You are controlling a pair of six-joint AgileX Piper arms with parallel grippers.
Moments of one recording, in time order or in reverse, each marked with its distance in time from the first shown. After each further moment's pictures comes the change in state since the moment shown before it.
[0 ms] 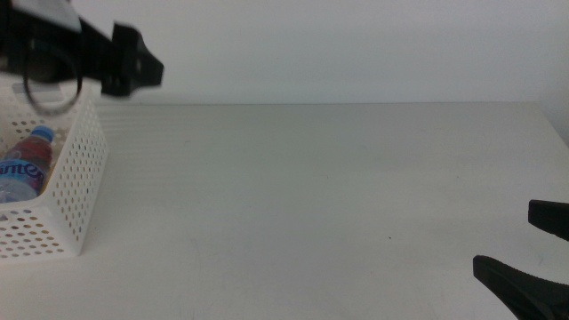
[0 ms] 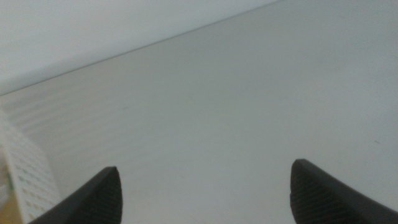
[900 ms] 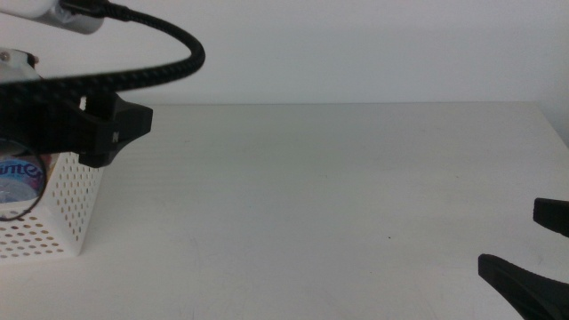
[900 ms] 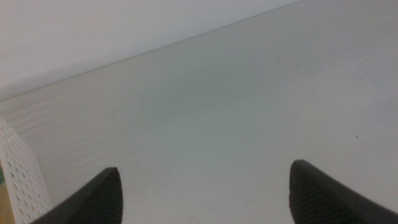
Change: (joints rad) left arm -0.061 -0.252 0.285 -0.016 -0.153 0.000; right arm 0.000 -0.016 0.000 0.000 0.000 0.000
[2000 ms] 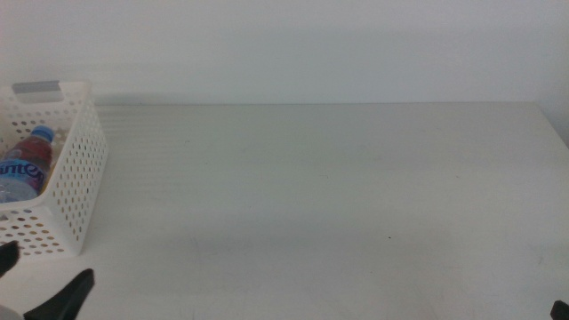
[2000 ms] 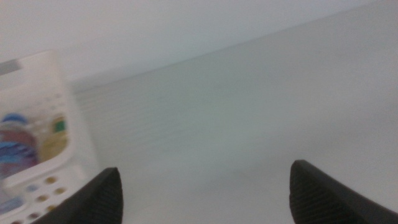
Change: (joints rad) left arm 0.022 -0.708 0.810 0.099 -0.414 0.000; right arm -0.479 -0.512 0.433 0.038 0.003 0.000
